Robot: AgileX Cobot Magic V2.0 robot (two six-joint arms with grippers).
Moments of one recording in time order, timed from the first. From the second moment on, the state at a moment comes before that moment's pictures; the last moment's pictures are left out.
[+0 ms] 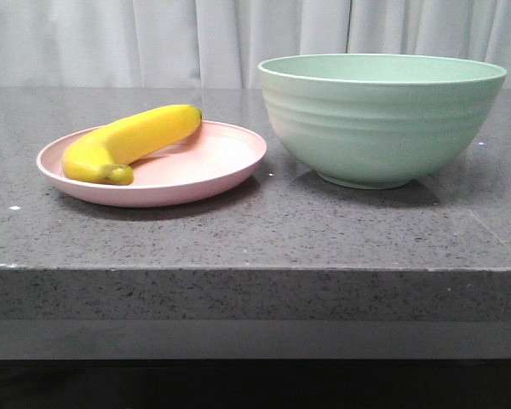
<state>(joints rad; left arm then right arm) 0.03 0.00 0.01 -0.03 0.15 -0.04 -0.02 -0.01 0.03 0.18 0.13 -0.06</state>
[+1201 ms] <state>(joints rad) 0.03 0.44 -0.51 -0.01 0.32 -0.04 -0.02 0.38 -0.52 0.16 0.33 -0.09</state>
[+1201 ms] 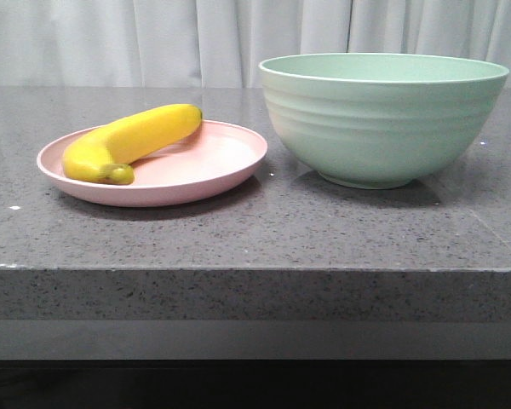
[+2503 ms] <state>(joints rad) -0.35 1.17 -0.98 -0.08 0.60 0.04 -0.02 0.38 -0.52 0.15 0.35 -0.09</state>
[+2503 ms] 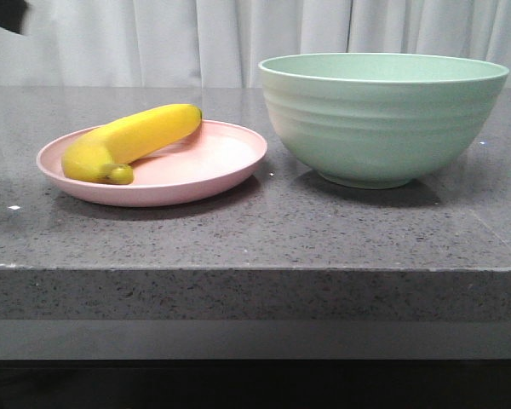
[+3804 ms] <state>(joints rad) -0.45 1.65 -1.20 -0.08 0.66 0.04 -0.02 0.38 -0.52 0.15 0.35 -0.09</state>
